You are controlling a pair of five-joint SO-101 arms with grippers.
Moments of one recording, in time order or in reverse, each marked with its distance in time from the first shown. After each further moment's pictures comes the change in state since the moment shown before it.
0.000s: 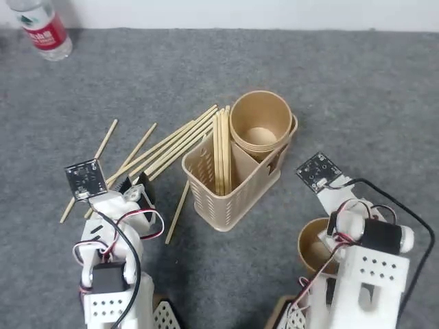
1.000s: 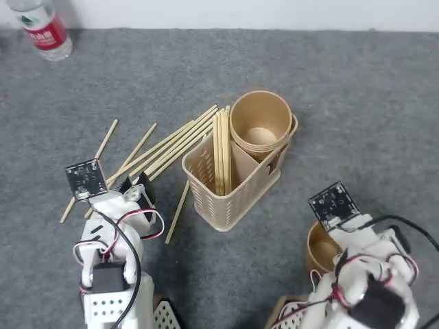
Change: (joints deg) left arm 0.0 0.0 0.0 0.0 0.0; right arm 15.7 -28.5 -1.5 11.8 9.1
